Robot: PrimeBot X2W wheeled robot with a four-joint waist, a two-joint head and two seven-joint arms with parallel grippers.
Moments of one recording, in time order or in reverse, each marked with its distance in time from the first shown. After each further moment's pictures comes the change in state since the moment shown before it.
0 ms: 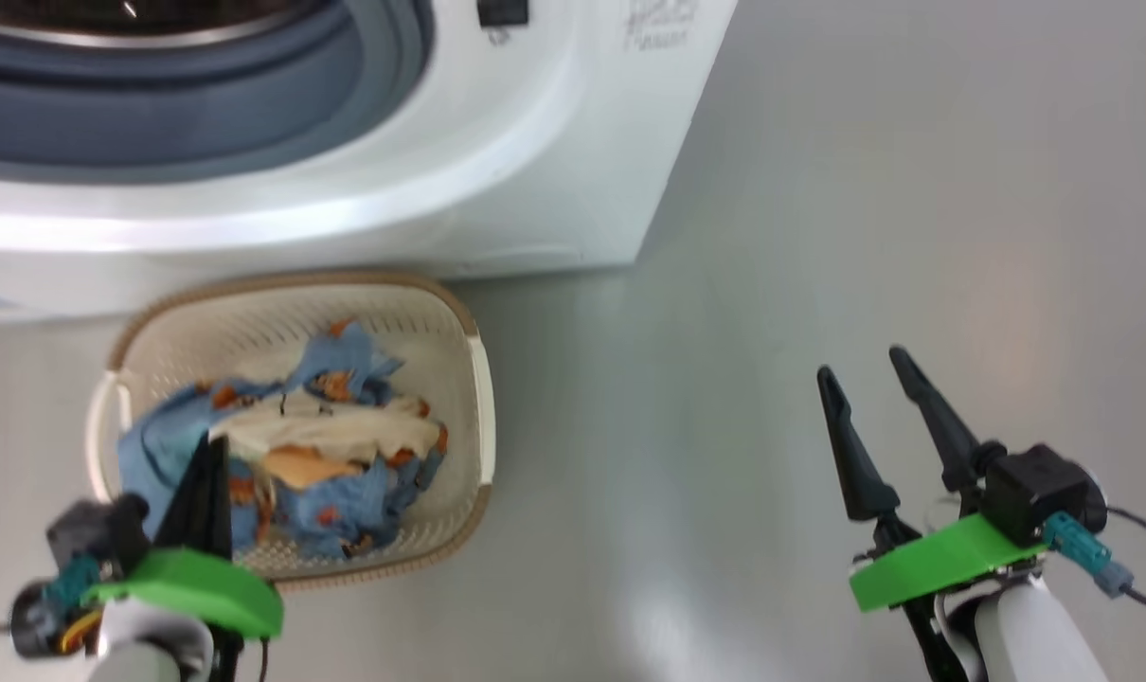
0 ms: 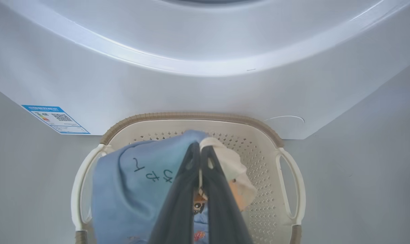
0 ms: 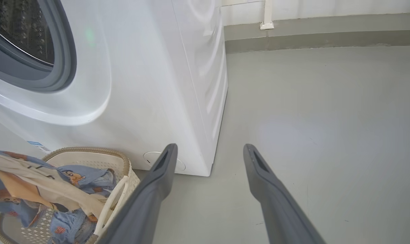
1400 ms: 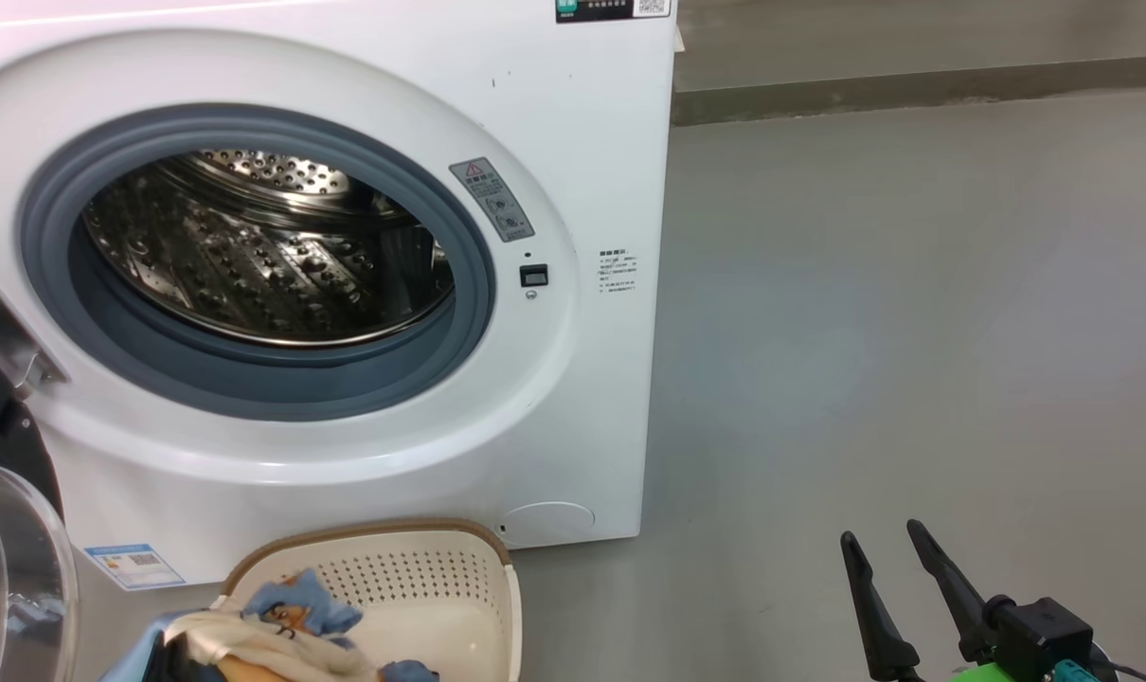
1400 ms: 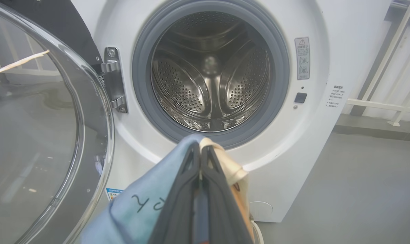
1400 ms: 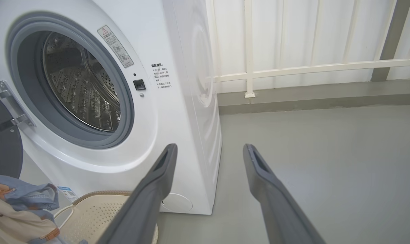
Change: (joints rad) left arm 0.630 -0.067 0.084 -0.632 0.024 0.091 0.000; right arm 0.280 0.020 -0.030 0.006 0.044 0.000 0.000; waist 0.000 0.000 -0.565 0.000
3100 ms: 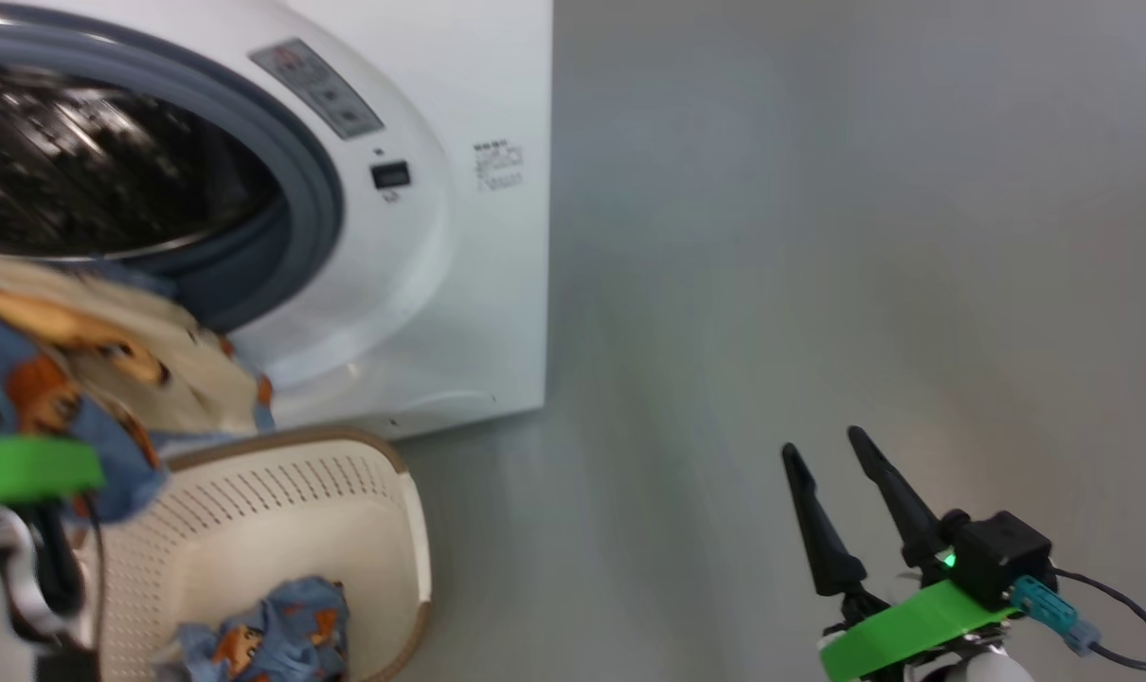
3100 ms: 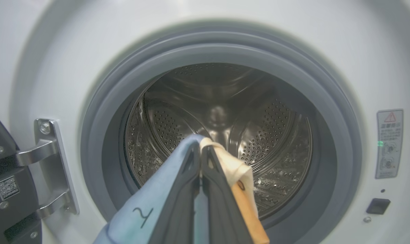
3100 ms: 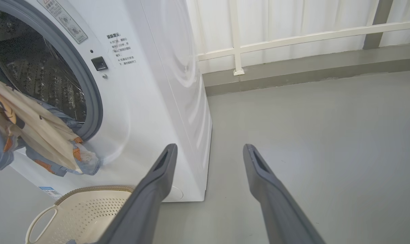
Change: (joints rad) left arm -0.643 0.049 0.169 0.250 0.038 -0.118 0.000; right arm -0.141 0.000 0.088 -0.002 0.051 0.000 0.000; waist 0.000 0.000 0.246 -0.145
